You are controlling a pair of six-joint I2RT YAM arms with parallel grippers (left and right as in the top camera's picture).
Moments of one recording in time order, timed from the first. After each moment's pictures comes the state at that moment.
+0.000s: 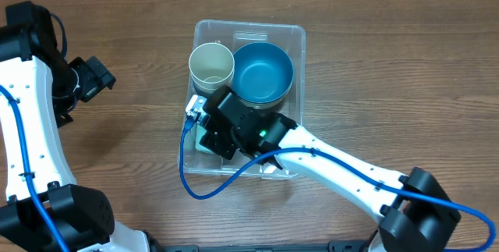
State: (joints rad) left arm 0.32 1.74 1.82 -1.54 0.02 -0.46; right arm 0.91 1.72 1.29 -0.49 -0.06 -0.18
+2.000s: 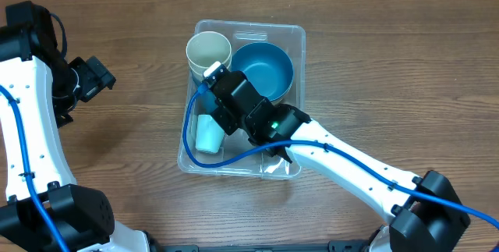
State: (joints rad) left arm 0.32 1.74 1.82 -1.54 0.02 -0.46; right arm 0.85 1.69 1.29 -0.38 0.15 0.02
